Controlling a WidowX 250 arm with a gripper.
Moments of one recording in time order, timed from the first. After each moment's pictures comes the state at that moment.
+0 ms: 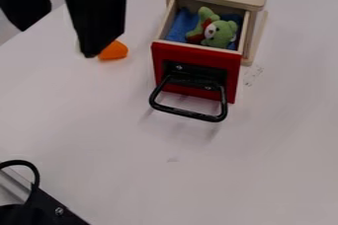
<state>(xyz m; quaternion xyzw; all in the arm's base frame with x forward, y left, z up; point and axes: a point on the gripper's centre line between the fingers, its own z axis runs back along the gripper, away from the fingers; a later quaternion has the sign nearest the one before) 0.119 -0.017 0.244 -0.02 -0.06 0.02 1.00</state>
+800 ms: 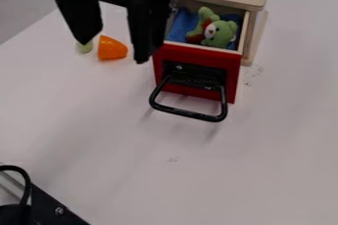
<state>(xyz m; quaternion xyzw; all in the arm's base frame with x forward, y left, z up) 0.176 -0.002 0.191 -0.02 -0.04 0.04 1.00</state>
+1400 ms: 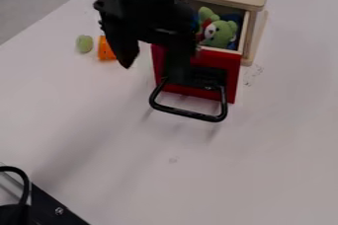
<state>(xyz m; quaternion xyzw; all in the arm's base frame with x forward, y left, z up) 0.225 0.003 0.130 -0.02 -0.12 0.05 0.99</state>
